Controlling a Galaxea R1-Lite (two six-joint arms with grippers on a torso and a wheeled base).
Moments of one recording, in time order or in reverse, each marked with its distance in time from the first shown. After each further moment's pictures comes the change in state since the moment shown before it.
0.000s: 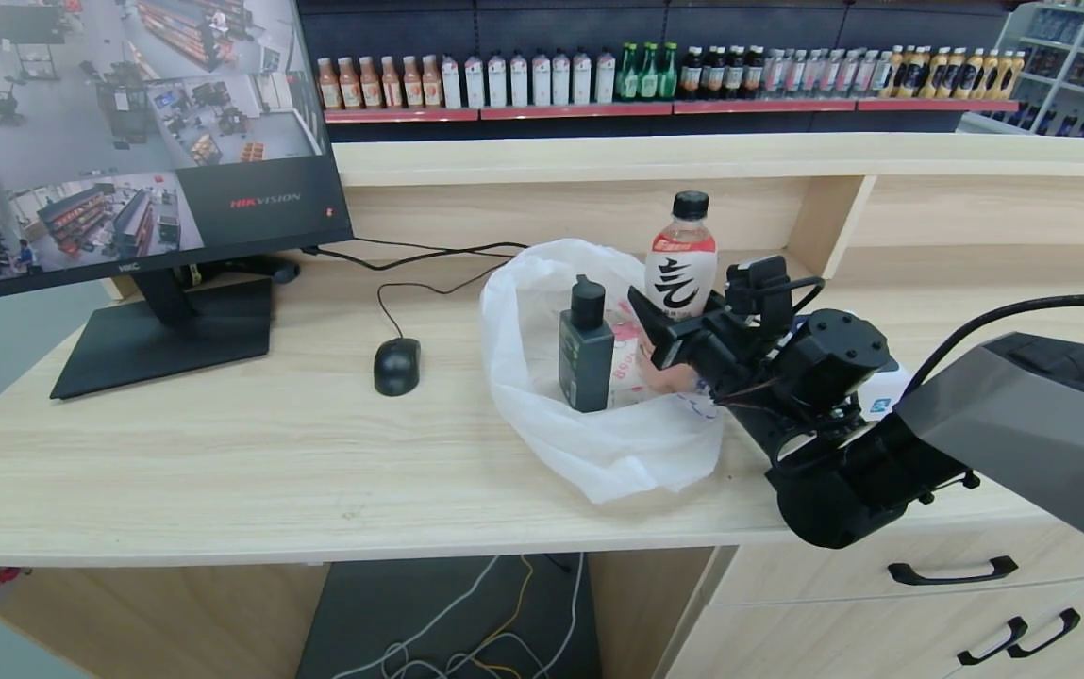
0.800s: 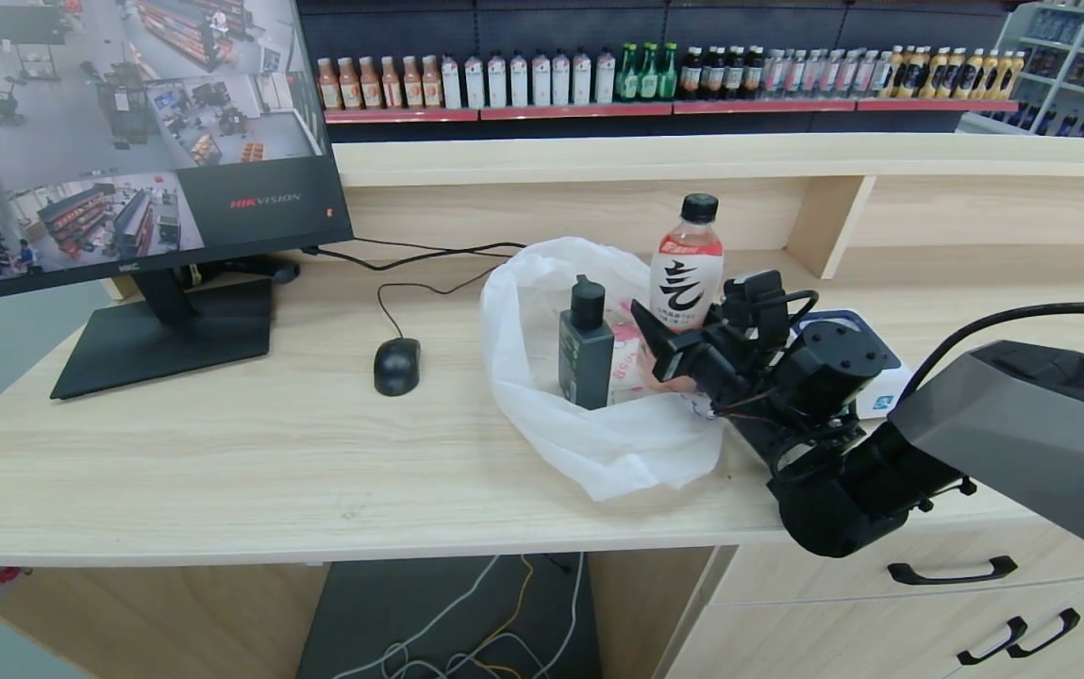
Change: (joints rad) left arm 0.000 0.000 0.000 0.000 0.000 0.000; right arm -0.004 0.018 0.032 0.000 -0.001 -0.003
